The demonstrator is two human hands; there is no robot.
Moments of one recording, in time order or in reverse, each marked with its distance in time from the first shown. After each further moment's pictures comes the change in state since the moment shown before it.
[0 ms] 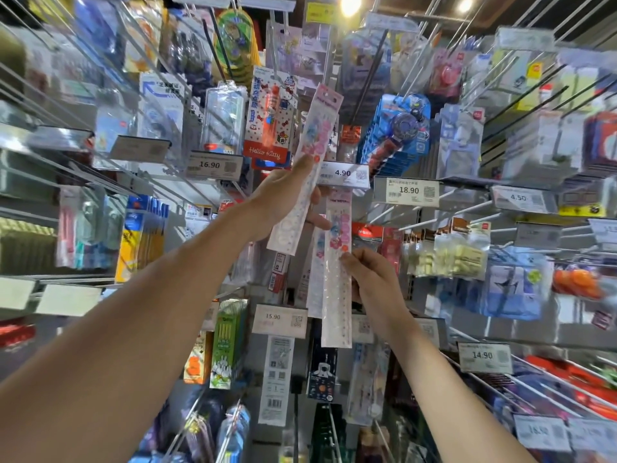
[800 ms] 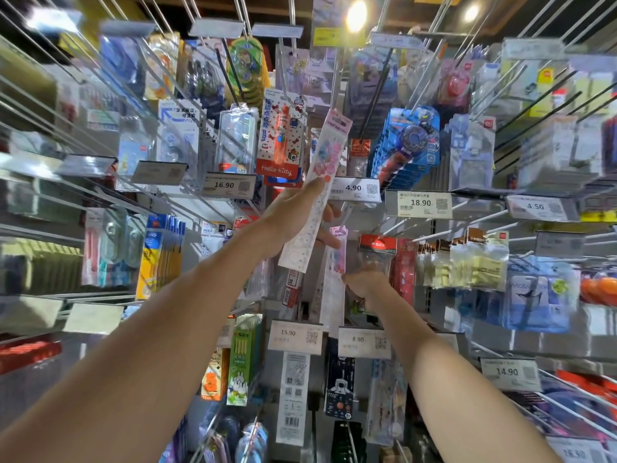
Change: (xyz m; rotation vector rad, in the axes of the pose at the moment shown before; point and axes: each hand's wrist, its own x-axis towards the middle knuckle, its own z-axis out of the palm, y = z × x) left_hand -0.005 0.004 -0.001 0.023 -0.018 0.008; right_hand 0.086 0.039 0.018 -0.448 0.072 0.617
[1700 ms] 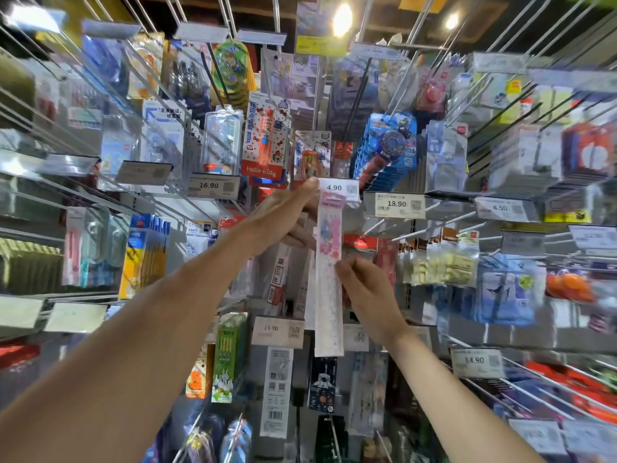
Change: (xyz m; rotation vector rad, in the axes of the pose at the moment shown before) left_hand -0.013 0.008 0.007 0.156 -0.084 0.115; right_hand -0.107 0.021 -0.035 0.306 -0.050 -0.769
